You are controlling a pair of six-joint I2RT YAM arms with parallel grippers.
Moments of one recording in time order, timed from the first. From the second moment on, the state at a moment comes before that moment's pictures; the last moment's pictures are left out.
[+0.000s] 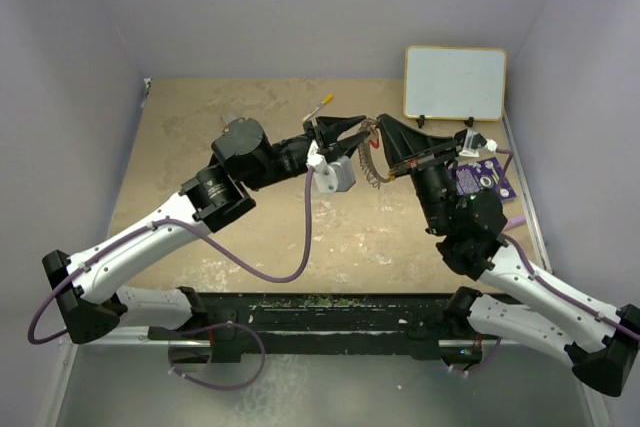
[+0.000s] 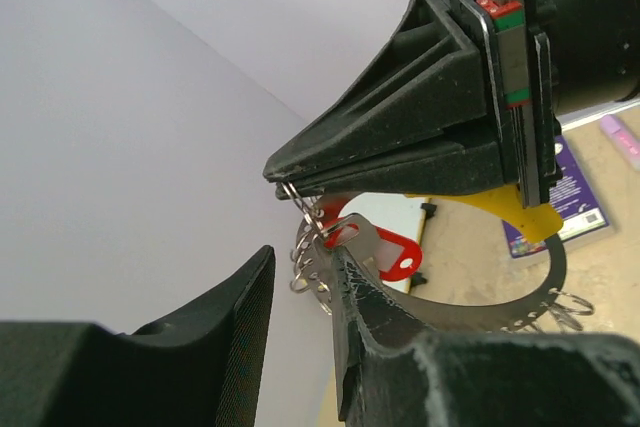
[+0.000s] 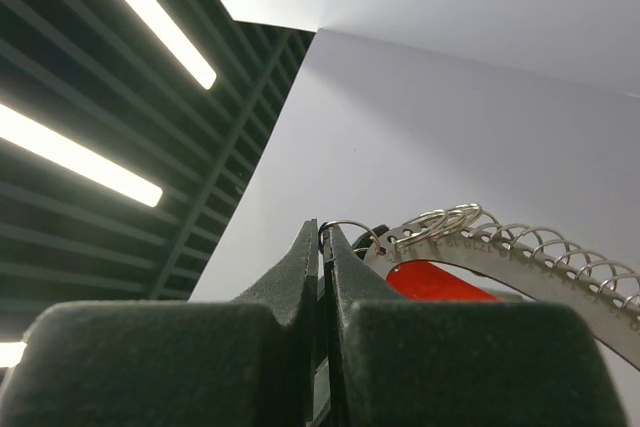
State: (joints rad) left arm -0.95 1.23 1.33 0.08 0.30 0.82; right arm 0.86 0.82 0.75 0.62 0.44 1.40
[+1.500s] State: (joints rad) left arm -0.96 1.32 1.39 0.14 0.23 0.49; right arm 0.85 0.84 0.75 0.63 0.45 1.36
